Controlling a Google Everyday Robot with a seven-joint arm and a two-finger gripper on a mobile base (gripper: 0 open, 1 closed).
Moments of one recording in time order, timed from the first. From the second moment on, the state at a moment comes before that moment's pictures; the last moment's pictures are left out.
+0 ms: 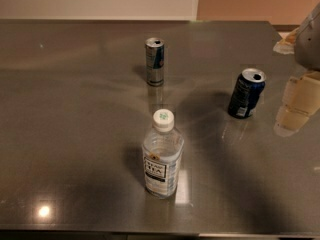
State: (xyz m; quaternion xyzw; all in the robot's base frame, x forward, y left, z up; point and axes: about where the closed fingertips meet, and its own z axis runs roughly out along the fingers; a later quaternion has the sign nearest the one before) arm 0.438 -0.217 0.976 -0.60 0.78 -0.03 0.16
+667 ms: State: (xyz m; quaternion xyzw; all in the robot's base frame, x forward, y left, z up) arm 0.437 -0.204 0.980 -0.62 0.77 0.00 0.17
